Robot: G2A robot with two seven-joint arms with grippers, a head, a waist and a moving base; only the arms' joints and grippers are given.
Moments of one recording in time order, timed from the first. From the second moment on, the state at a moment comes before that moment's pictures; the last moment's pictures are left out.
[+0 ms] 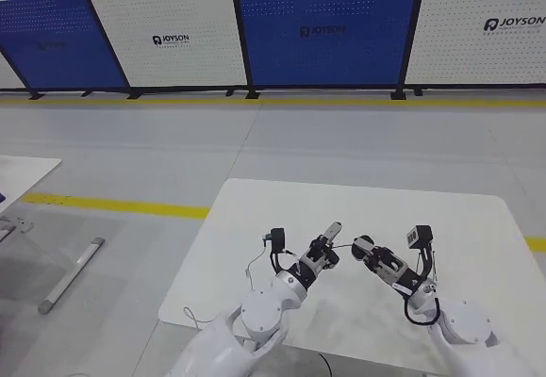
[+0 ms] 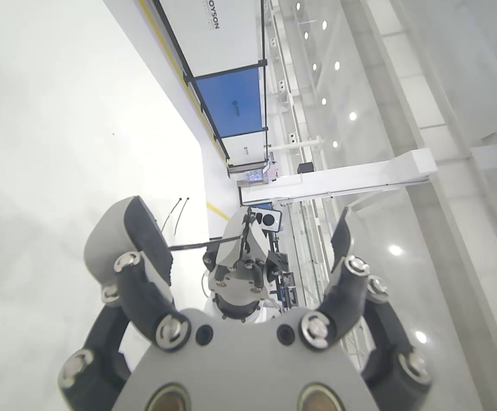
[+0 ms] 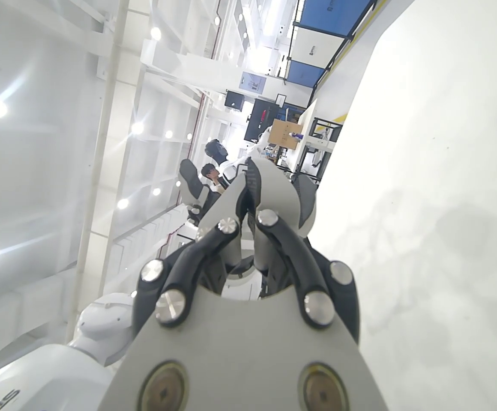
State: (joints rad) left arm 1.39 -1.27 -0.94 -1.71 -0.26 0.04 0.10; right arm -1.22 -1.13 1.00 -1.38 0.48 -0.34 0.57
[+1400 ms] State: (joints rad) left arm 1.41 -1.27 -0.96 -1.68 -0.19 -0.05 0.03; right arm -1.22 -1.13 1.00 -1.38 0.48 -0.34 0.57
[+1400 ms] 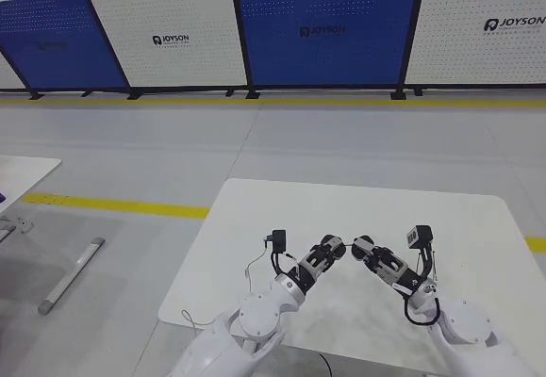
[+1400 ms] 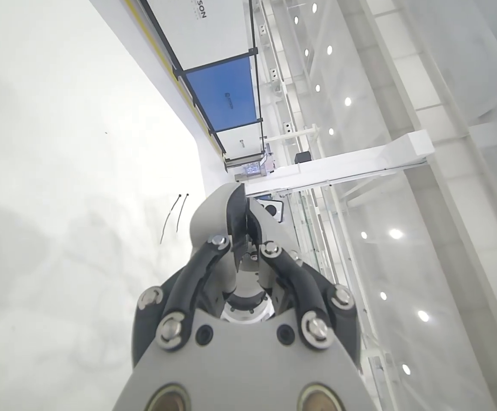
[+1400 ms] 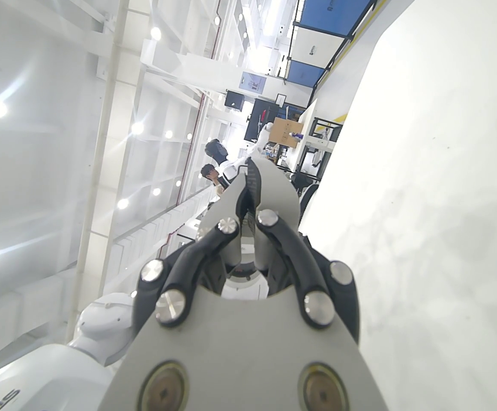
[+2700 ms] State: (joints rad) left arm 1.44 -1.28 -0.96 -1.69 -0.11 -0.09 0.03; right arm -1.25 -1.15 1.04 -1.41 0.44 -0.31 0.56
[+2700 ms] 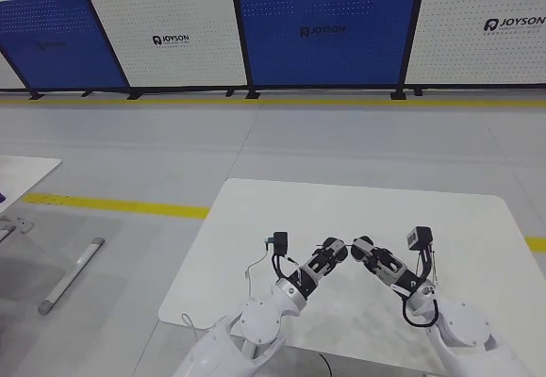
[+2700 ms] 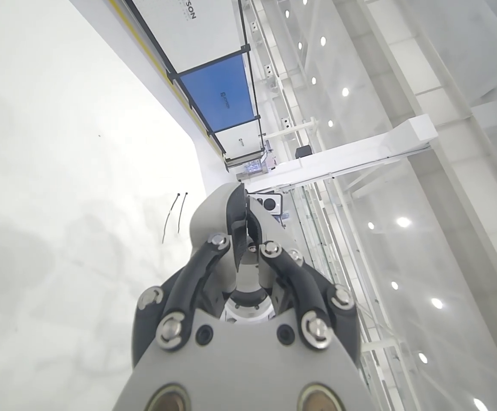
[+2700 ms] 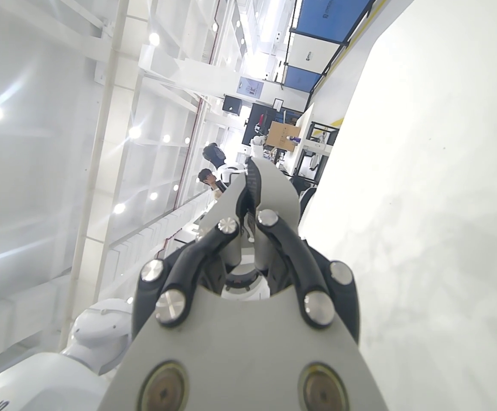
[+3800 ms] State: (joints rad) left arm 1.45 -1.28 -1.01 -1.71 -0.10 -0.06 -0.03; right arm -1.27 -1.15 1.08 -1.42 0.44 -0.28 0.57
